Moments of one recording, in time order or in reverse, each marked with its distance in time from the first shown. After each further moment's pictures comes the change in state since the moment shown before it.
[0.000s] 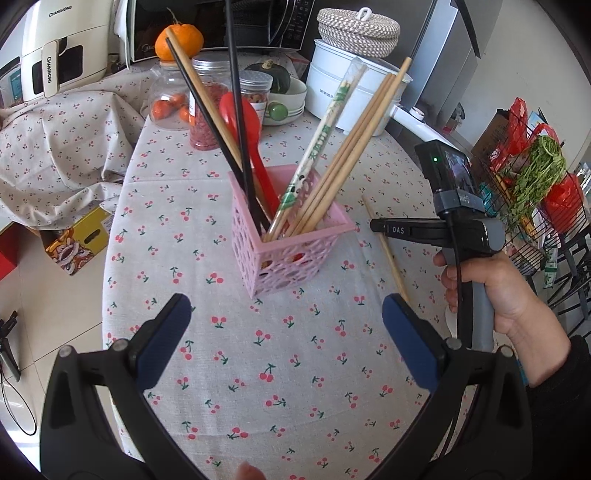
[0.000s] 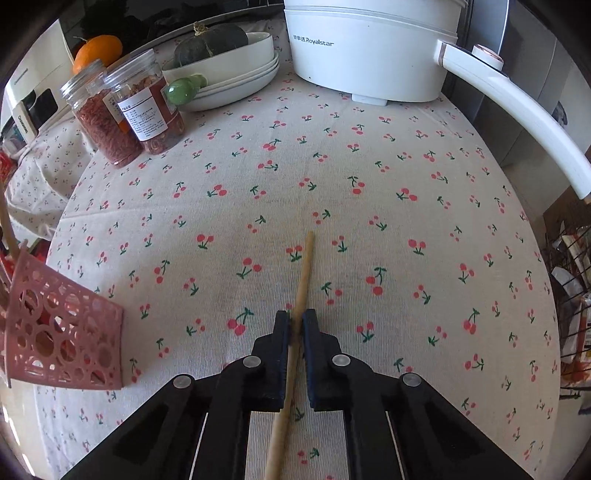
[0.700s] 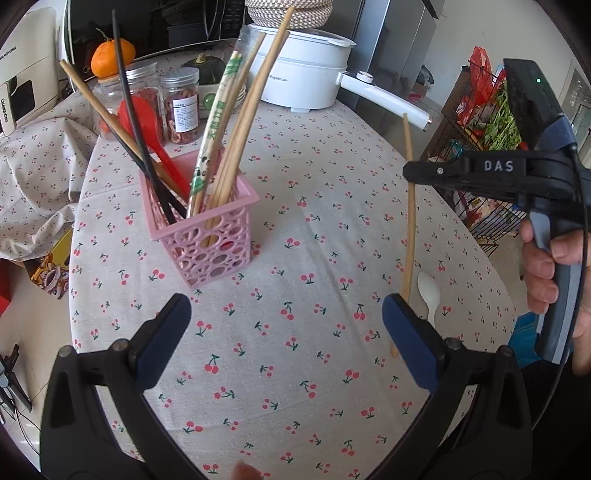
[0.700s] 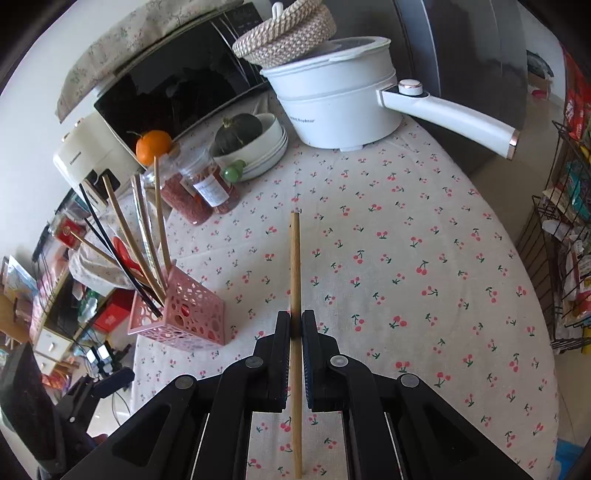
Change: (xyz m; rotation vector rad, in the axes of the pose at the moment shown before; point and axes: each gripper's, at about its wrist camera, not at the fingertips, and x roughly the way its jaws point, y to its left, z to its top) left arm 0.009 -0.060 -0.012 0.158 0.046 -0.035; right arm -0.141 -0.047 -0.050 0.186 -0.182 0.238
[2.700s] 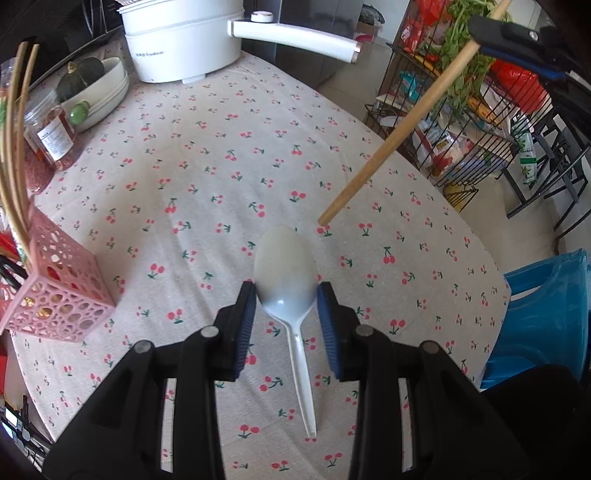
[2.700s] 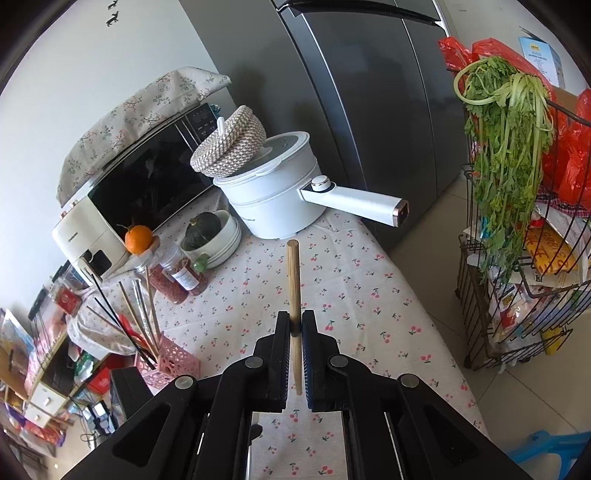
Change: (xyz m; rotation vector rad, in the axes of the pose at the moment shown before) left arm 0.066 -0.087 0.026 0.192 0.155 -0.081; right arm -0.115 -0.064 0.007 0.092 -0.258 -0.067
